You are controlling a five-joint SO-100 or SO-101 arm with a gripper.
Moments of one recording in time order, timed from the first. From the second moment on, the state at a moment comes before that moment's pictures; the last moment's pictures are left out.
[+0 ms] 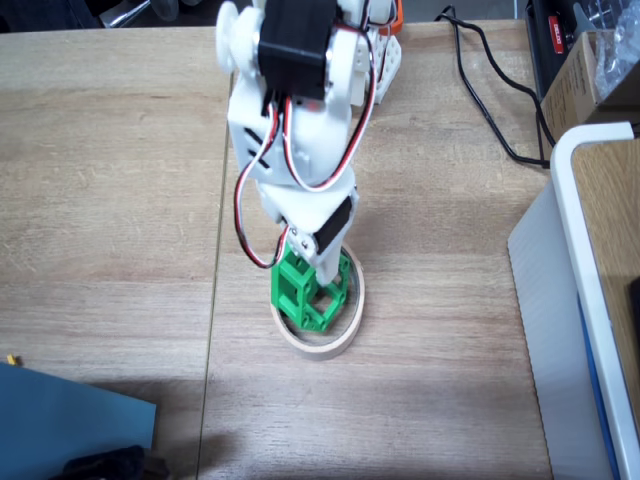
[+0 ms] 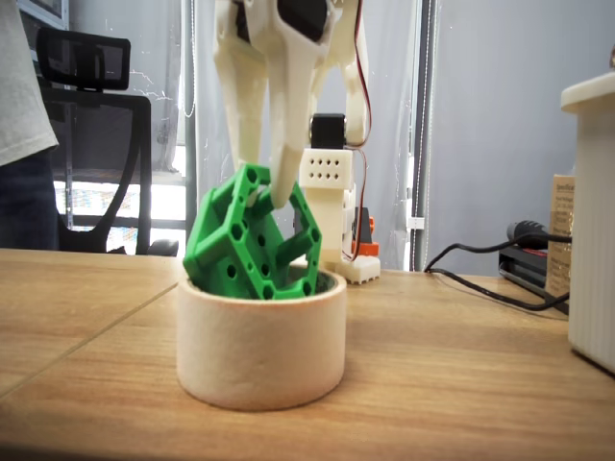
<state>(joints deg) 2.8 102.0 102.7 77.5 -68.6</state>
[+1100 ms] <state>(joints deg) -3.3 115.6 102.7 77.5 -68.6</state>
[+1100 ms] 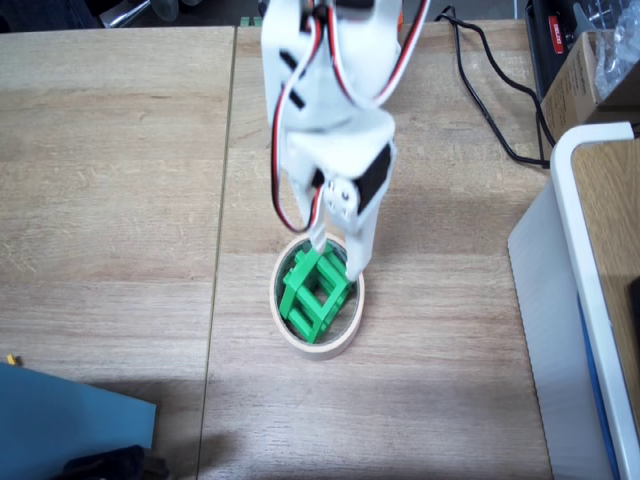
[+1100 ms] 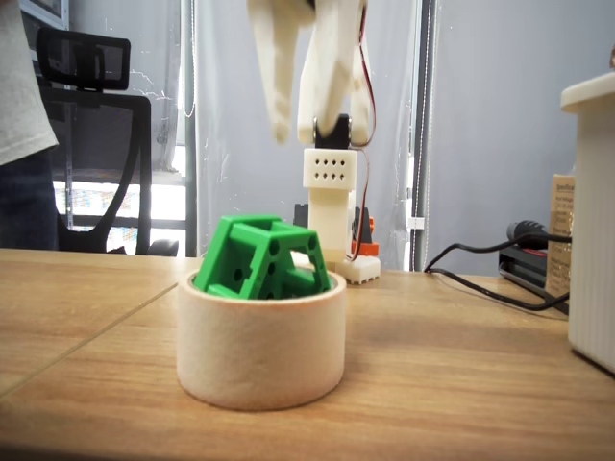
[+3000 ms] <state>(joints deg) 37.9 178.2 158.8 71.1 -92.8</state>
